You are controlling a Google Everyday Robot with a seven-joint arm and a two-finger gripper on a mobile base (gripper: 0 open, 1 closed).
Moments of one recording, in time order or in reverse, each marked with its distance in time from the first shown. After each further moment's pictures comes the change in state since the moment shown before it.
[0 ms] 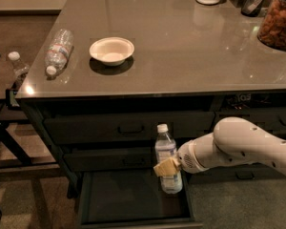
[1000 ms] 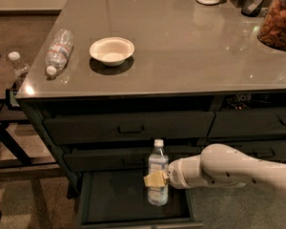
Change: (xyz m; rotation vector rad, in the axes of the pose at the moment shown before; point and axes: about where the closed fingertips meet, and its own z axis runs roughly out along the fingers) arm 0.031 0.002 0.071 -0.043 -0.057 0.199
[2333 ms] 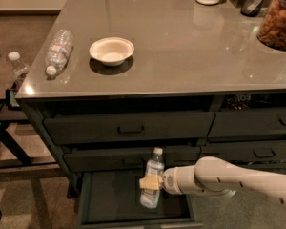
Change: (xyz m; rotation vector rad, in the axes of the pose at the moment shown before) arm 0.017 -0.025 0.067 -0.089 -0.054 0.170
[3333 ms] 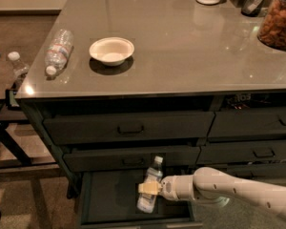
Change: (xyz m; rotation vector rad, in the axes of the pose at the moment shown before) arm 0.019 -0.037 0.046 -0.074 -0.029 0.119
